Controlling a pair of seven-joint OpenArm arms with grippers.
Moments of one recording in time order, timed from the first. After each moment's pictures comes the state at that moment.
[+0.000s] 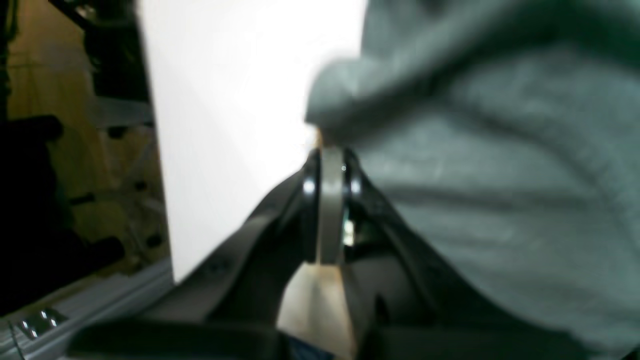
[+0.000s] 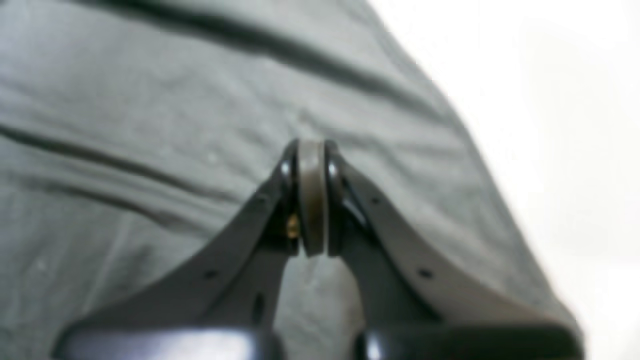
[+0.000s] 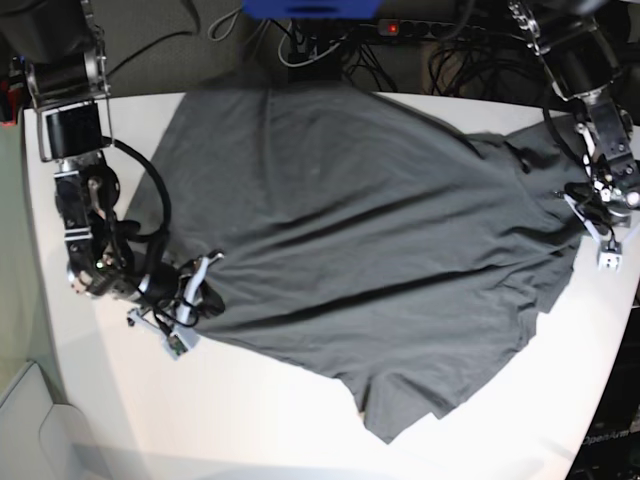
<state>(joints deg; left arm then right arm) -5.3 -16.7 -30.9 80.8 14.1 -27.2 50.2 18.5 19.9 -10.1 75.3 23.6 33.7 -40.5</state>
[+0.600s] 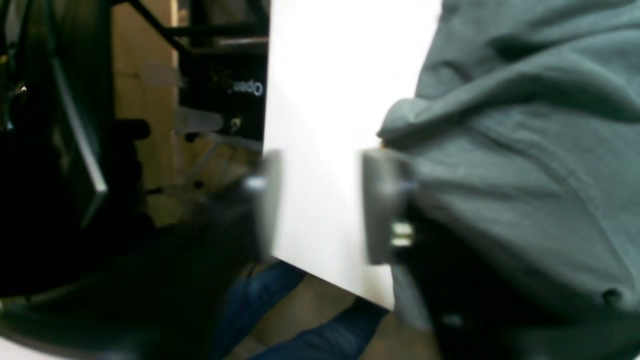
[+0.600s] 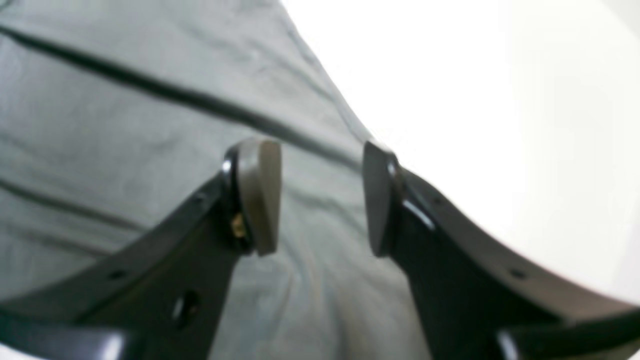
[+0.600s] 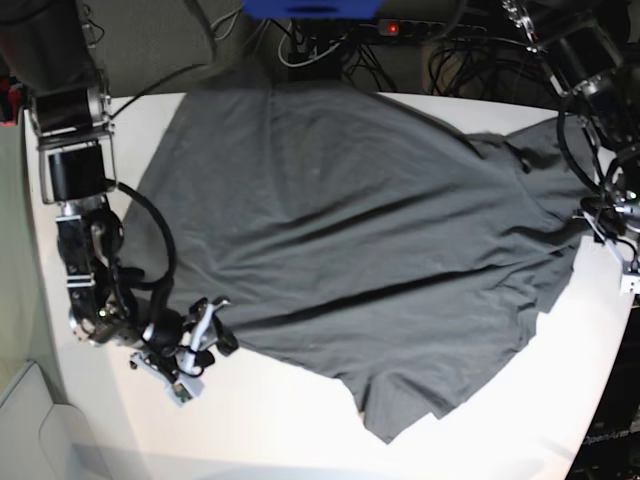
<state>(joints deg) -4.9 -15.5 -31.0 101.6 13.9 -27.7 64.5 28.7 17.6 -10.7 68.7 23.2 33.7 -42.2</state>
